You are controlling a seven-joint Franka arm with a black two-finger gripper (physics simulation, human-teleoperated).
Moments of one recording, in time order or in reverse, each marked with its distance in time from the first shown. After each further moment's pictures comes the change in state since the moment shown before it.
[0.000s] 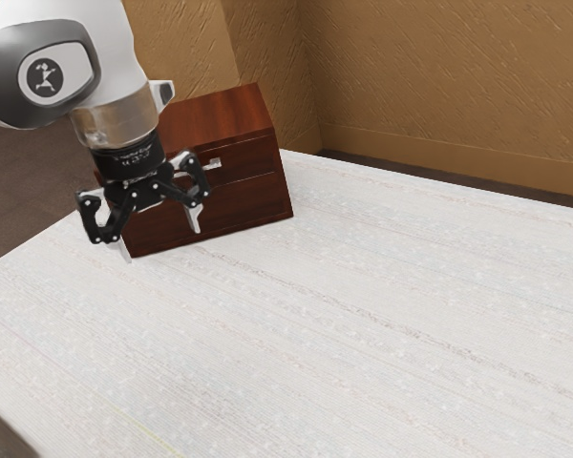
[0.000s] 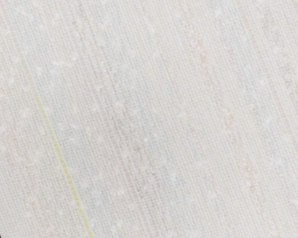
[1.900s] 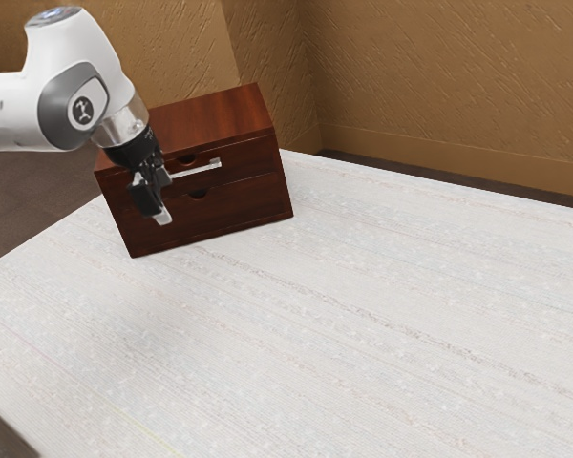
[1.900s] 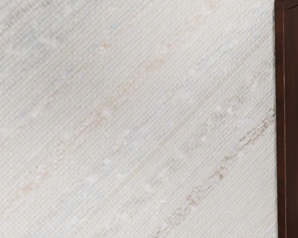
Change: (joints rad) arm 0.522 0.300 -0.269 0.125 -0.003 0.419 -0.896
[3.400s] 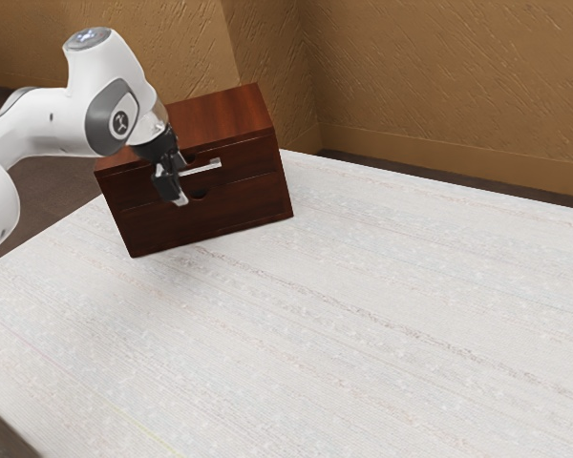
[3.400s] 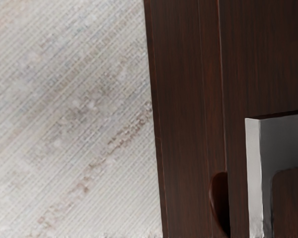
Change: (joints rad) arm 0.010 0.340 0.009 0.347 0.085 0.108 0.063
